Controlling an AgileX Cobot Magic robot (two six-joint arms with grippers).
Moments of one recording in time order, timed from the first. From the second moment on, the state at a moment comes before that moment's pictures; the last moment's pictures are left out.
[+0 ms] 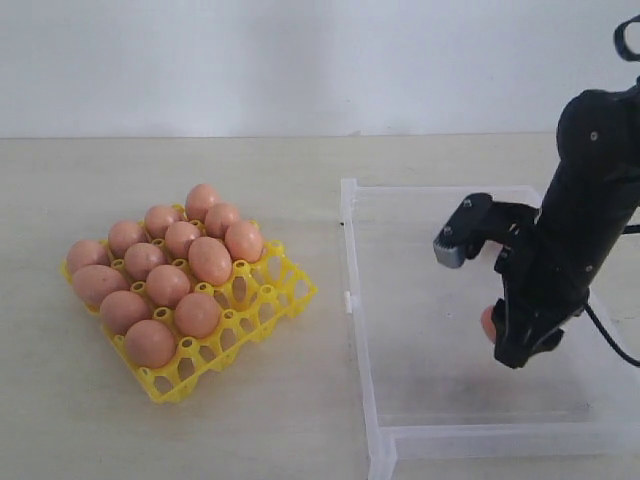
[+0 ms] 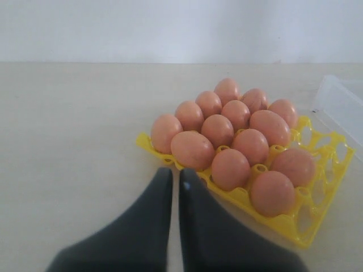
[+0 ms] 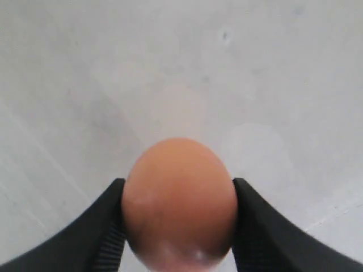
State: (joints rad) left arm -0.17 0.00 0.00 0.04 0.34 -0.08; right arm 0.16 1.76 -1.00 0.12 0.82 -0.77
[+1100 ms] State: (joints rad) left arm -0.17 0.00 0.00 0.04 0.34 -0.08; right arm 0.37 1.36 -0.78 0.17 -0.82 0.54
